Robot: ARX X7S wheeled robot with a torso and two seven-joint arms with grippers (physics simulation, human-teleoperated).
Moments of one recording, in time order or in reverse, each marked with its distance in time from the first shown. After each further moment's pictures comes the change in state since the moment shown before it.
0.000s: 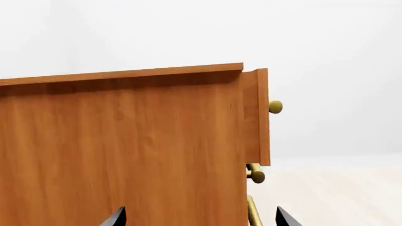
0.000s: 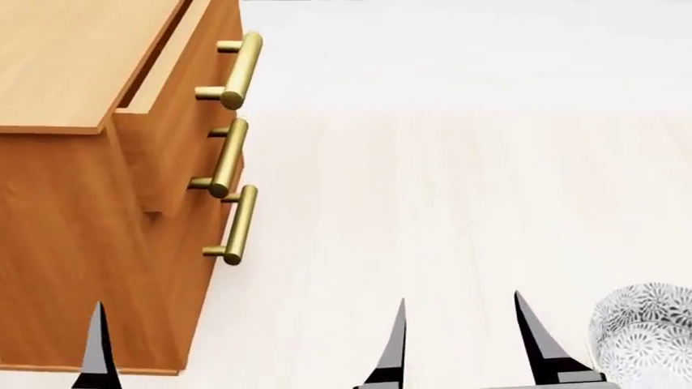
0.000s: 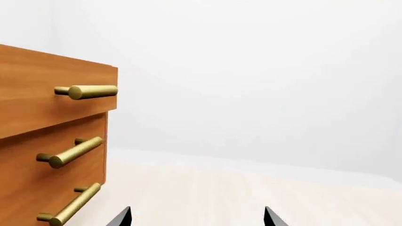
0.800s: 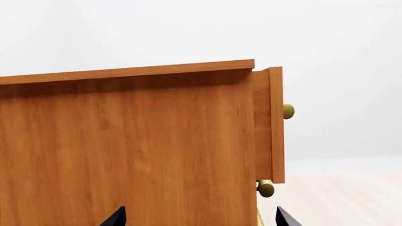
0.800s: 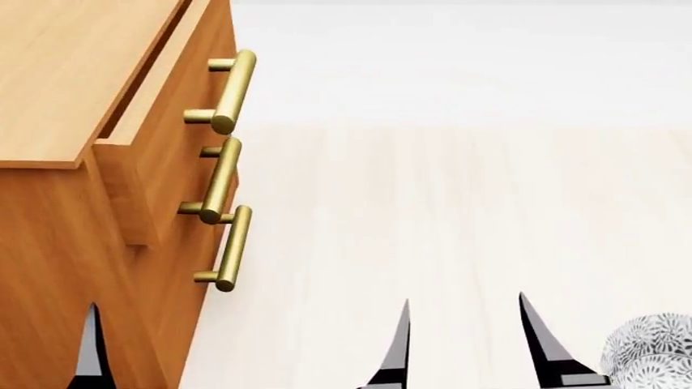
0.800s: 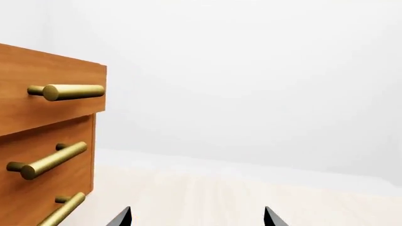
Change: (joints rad) left arm 0.008 -0.033 0.013 0.008 -0.023 0.014 -0.039; right arm -0.003 0.022 -0.014 0.011 0.005 -0.023 0.030
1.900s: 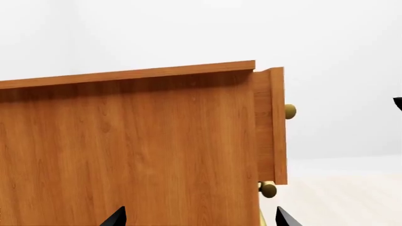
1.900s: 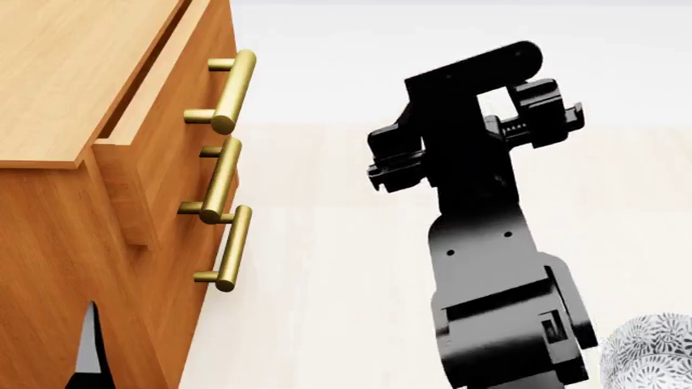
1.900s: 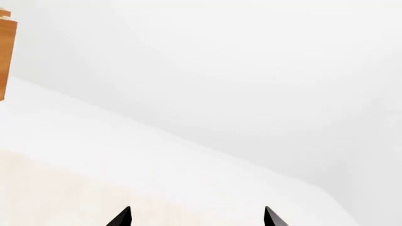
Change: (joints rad) left arm -0.014 -0.034 0.020 0.006 -0.017 -0.015 -0.038; right arm 0.982 -0.074 -0.195 0.954 -0.109 0.184 -0.114
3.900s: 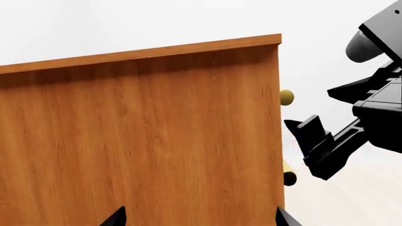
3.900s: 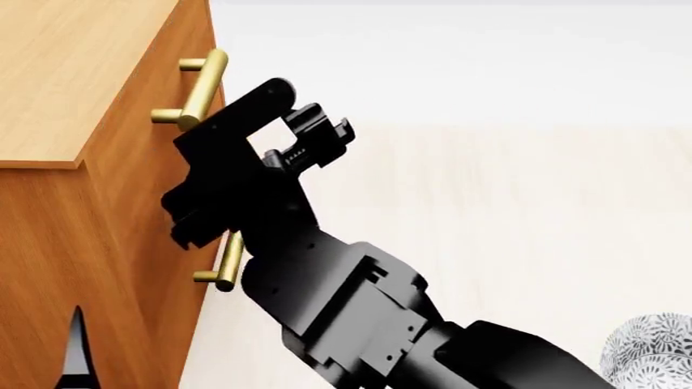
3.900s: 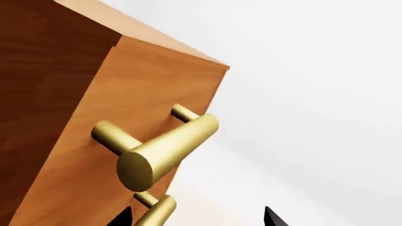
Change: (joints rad) left arm 0.005 -0.041 -0.008 -0.048 -0.024 0.023 -0.044; right arm 0.350 -0.109 -1.172 0.323 0.963 -0.497 0.352
